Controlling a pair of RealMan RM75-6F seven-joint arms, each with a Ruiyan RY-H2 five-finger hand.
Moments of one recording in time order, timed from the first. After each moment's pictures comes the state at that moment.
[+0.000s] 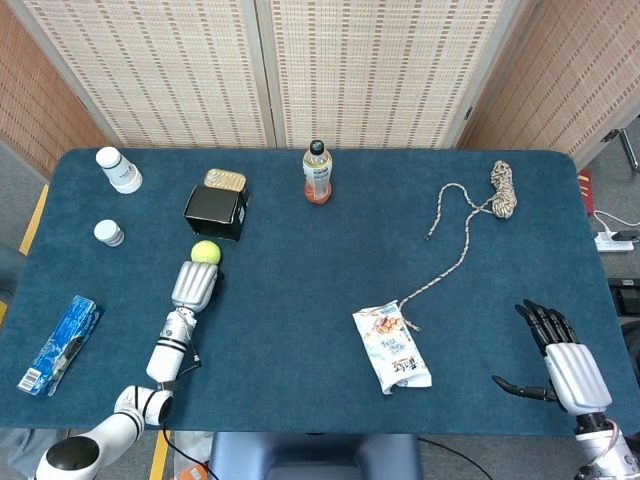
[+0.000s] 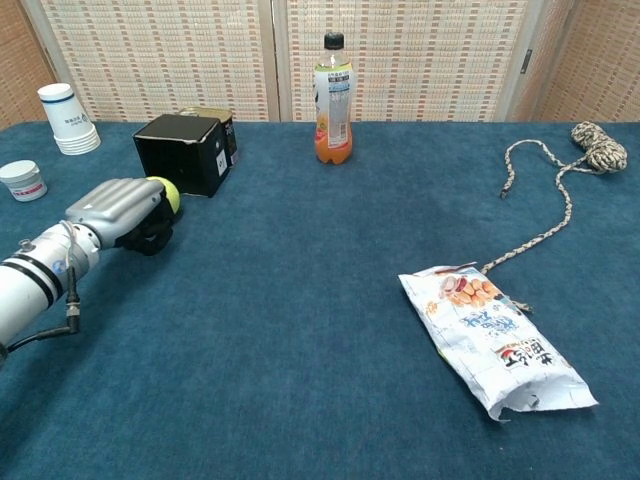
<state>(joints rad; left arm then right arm) -0.71 -2.05 -0.24 -0.45 1.41 1.00 -0.13 0.06 -1.11 -0.03 -1.67 -1.57 1.41 0.13</state>
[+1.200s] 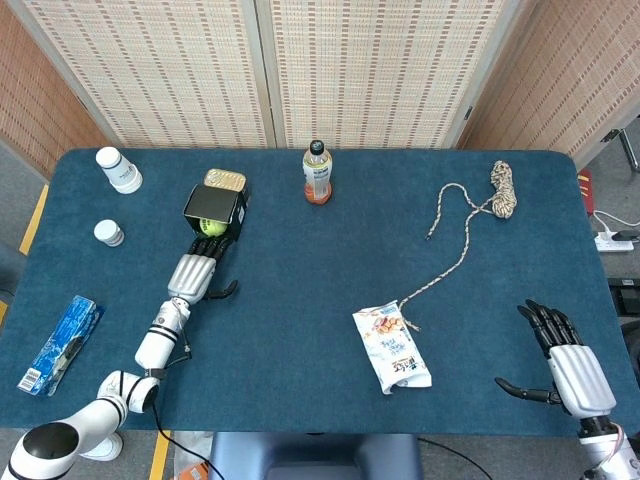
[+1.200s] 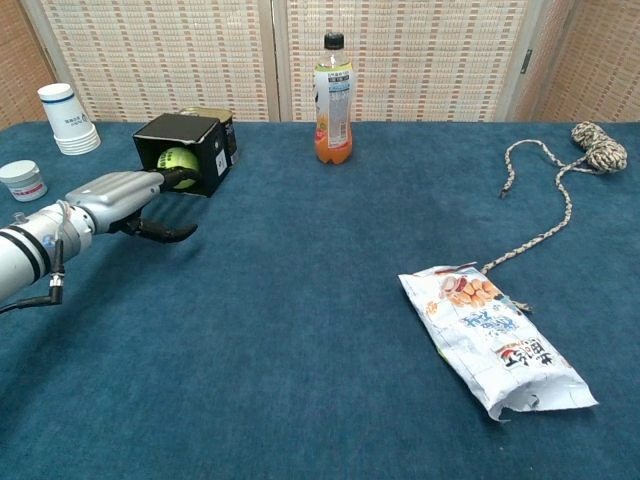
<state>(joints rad) -0.75 -1.91 -0.17 -0.58 1.38 0.90 -0.18 0.05 -1.11 -0.04 -1.65 -1.60 1.44 0.16</state>
